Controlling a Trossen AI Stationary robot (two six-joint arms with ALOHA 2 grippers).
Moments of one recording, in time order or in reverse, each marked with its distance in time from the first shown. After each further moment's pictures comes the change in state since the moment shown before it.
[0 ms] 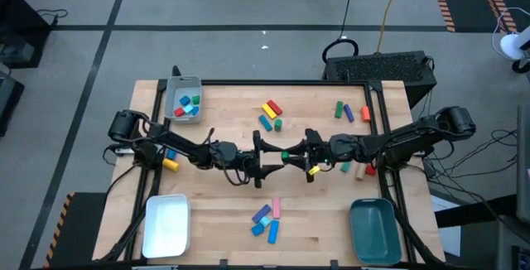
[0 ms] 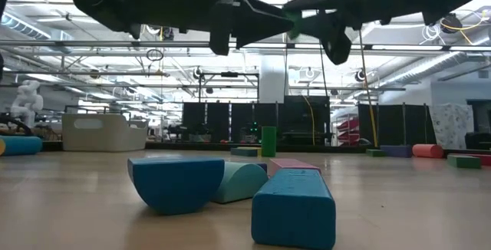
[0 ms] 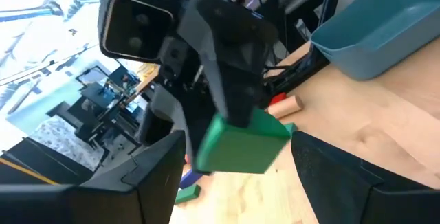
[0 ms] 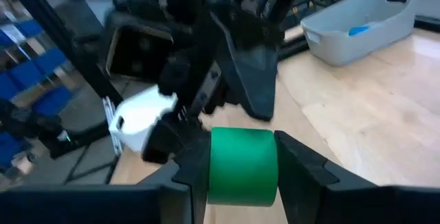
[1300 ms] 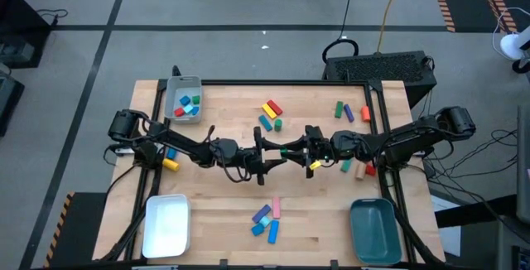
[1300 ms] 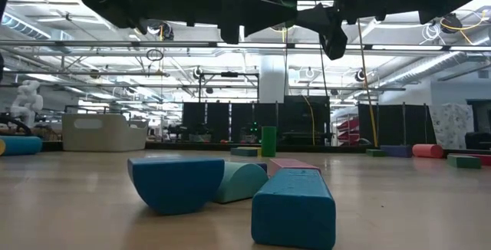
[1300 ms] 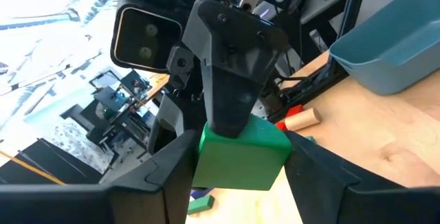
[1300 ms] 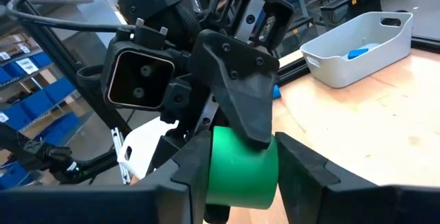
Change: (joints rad) left arm 0.020 0.000 0.034 0.009 -0.002 -0.009; right arm -0.013 0.000 -0.001 0.090 0.006 0.014
